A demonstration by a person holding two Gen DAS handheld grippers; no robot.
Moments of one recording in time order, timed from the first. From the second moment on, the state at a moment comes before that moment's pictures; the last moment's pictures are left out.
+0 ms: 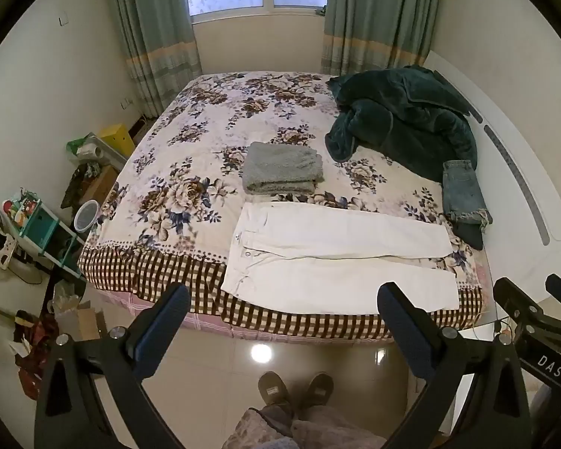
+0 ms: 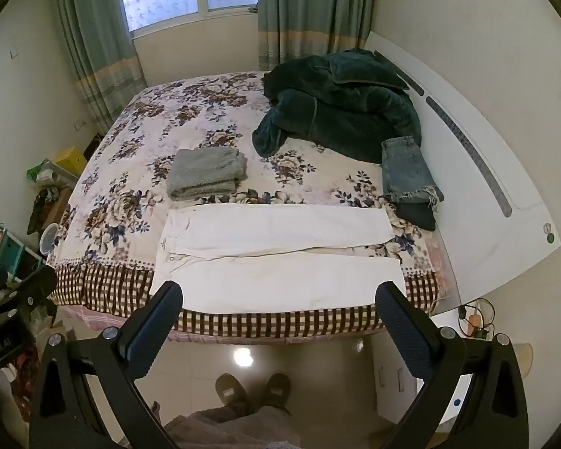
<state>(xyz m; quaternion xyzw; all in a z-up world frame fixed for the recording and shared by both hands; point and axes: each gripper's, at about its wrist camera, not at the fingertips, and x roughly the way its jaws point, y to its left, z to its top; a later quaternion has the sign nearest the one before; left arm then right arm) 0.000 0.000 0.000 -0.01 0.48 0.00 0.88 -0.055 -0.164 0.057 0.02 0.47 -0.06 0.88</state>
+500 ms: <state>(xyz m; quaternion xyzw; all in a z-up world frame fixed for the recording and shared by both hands) 0.000 0.000 0.000 -0.01 0.48 0.00 0.88 -0.053 -0.168 0.062 0.01 0.48 -0.06 0.88</state>
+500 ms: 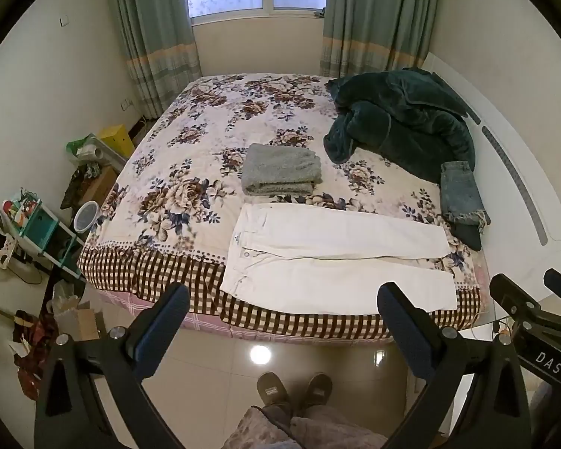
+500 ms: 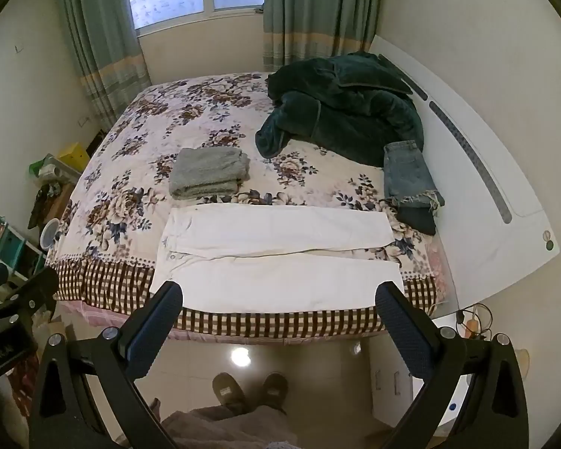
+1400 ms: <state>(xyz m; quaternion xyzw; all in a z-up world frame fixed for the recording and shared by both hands) -0.001 0.000 0.000 -0.01 0.47 0.00 0.88 -0.061 -0.155 0.068 0.01 0.47 -0.05 0.88</state>
